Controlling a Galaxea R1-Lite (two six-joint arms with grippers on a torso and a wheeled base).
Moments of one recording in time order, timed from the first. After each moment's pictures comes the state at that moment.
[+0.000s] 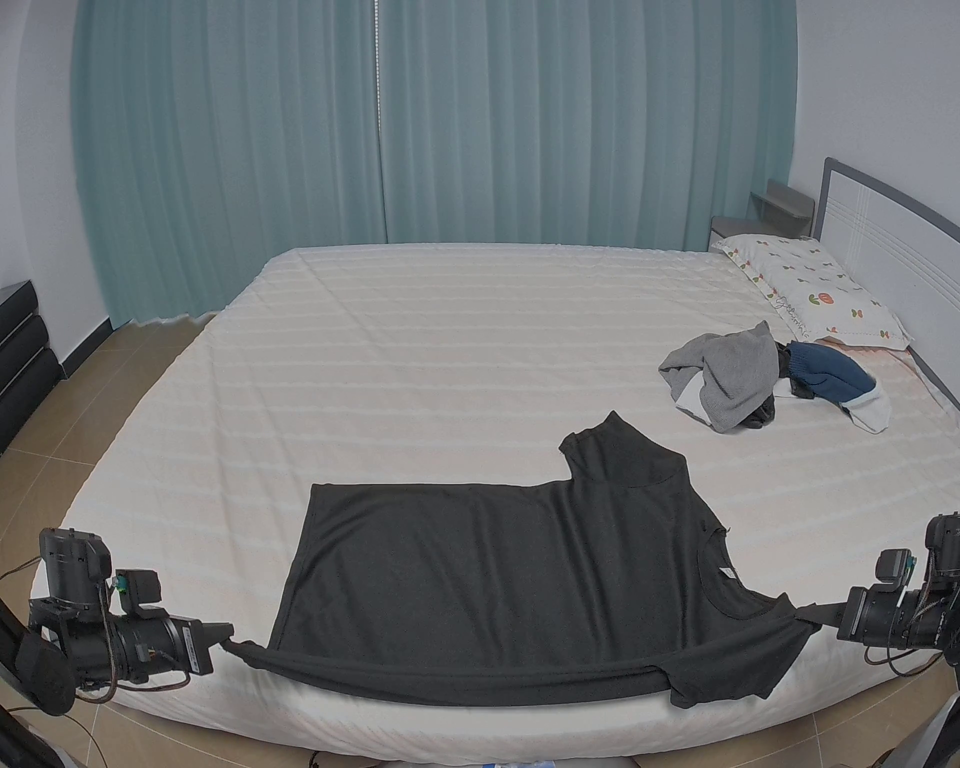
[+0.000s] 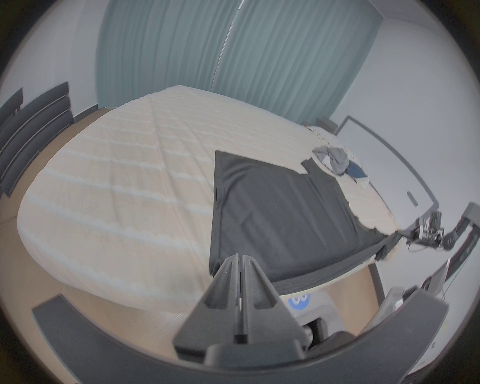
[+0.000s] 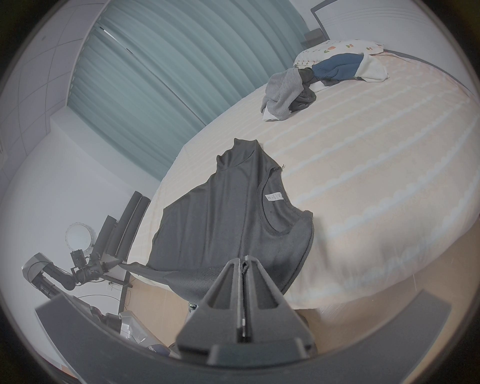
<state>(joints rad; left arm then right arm) 0.04 1.62 -0.08 -0.81 -0.36 -0.17 -0.26 1.63 -0.06 -0.82 0.62 0.22</state>
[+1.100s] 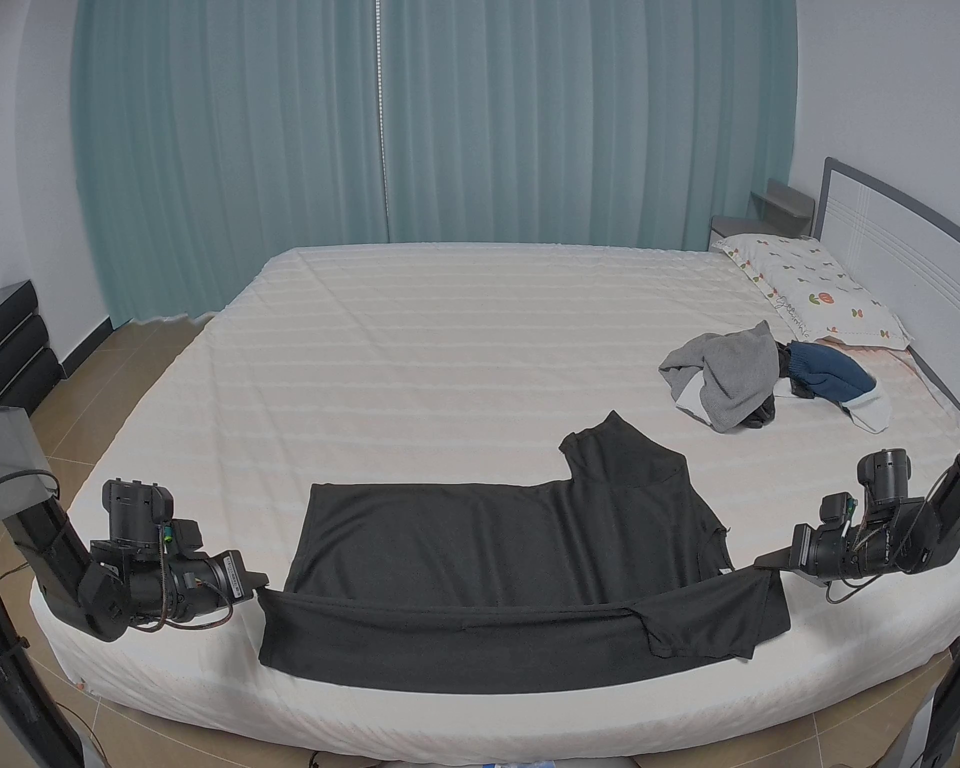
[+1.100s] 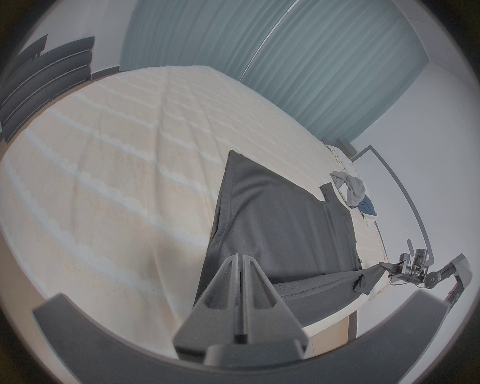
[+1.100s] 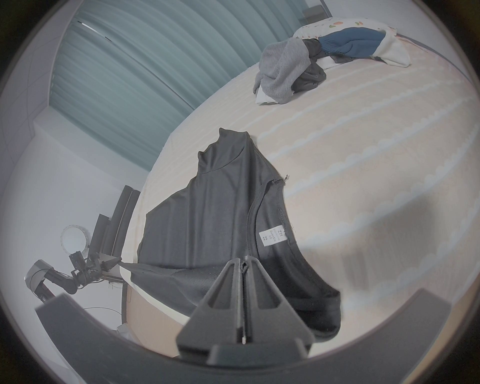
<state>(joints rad) 0.02 1.97 -0.38 -0.82 -0.35 -0.41 -0.14 1.98 -0.54 -0.59 0.54 0.26</state>
